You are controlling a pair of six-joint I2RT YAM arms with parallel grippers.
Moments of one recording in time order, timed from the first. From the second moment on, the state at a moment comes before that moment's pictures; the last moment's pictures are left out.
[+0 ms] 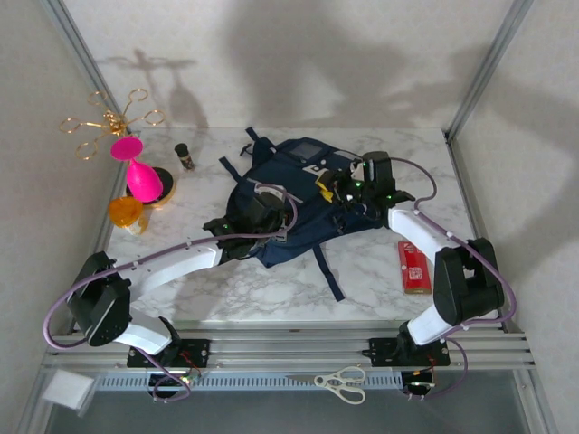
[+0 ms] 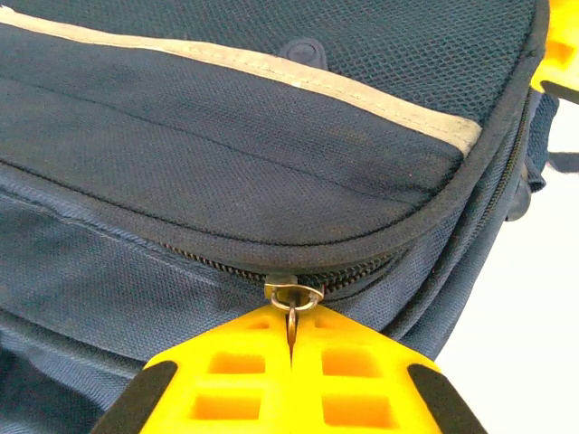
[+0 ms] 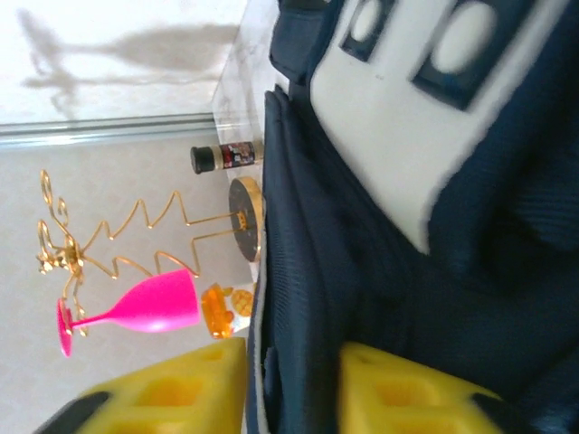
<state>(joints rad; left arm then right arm) -0.81 1.47 1.03 -0.29 -0.22 -0.55 0.36 1.55 1.04 -0.02 -0.56 1.20</state>
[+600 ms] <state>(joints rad) -0.80 1.50 1.02 -0.25 -0.15 -0.53 0.59 1.44 0.87 0.00 -0.21 1.42</state>
